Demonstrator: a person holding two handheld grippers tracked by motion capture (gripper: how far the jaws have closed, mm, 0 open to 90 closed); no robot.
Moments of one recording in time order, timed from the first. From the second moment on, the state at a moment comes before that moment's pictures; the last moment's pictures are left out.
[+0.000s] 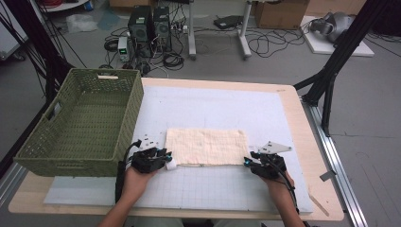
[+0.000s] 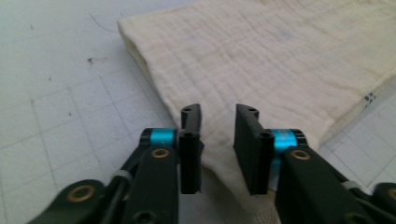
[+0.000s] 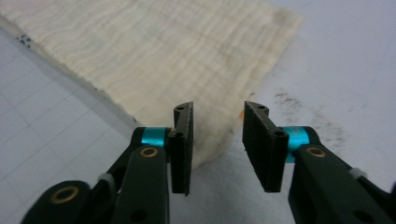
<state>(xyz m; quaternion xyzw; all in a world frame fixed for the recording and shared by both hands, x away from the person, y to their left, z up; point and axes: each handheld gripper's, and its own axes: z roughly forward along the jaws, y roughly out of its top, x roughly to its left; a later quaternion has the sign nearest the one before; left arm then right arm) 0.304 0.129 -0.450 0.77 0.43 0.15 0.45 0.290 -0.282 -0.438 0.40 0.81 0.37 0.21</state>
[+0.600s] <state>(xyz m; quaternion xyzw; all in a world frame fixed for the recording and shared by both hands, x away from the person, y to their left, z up) 0.320 0.143 -0.423 0.70 0.39 0.19 0.57 0.286 -0.320 -0.415 0.42 0.77 0.42 0.26</state>
